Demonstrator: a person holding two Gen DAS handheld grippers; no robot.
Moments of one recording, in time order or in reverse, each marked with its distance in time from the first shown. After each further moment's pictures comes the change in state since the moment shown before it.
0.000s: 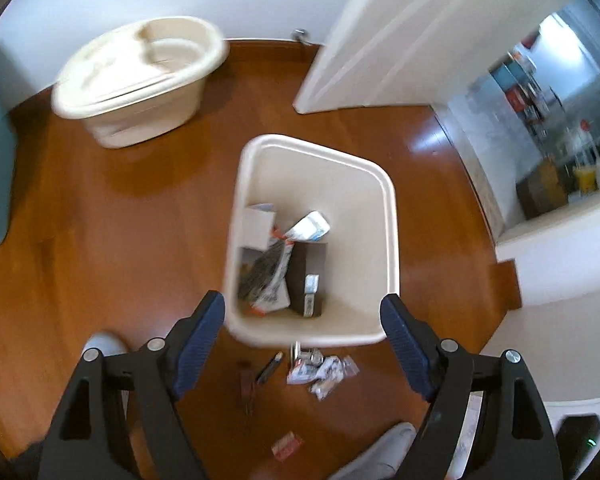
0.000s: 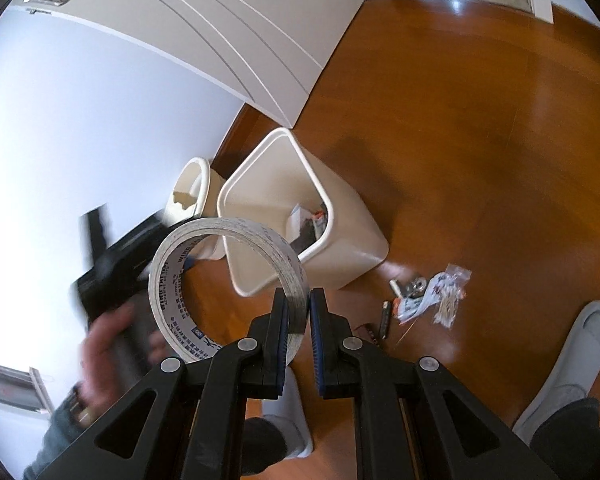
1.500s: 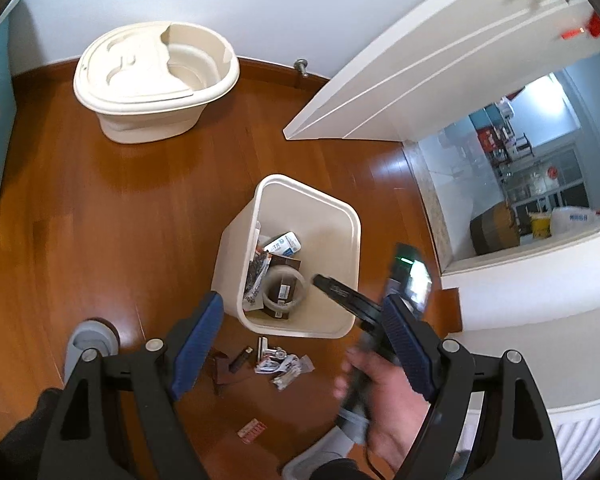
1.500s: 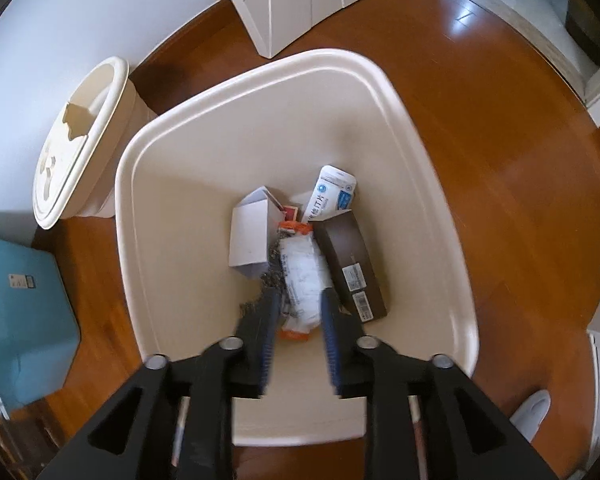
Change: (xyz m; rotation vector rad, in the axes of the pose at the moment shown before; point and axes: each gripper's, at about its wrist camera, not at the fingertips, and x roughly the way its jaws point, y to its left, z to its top) left arm -0.078 0.044 0.027 -0.084 -0.033 -0.189; right arm 0.264 0.092 0.077 -0.209 0.233 -0.412
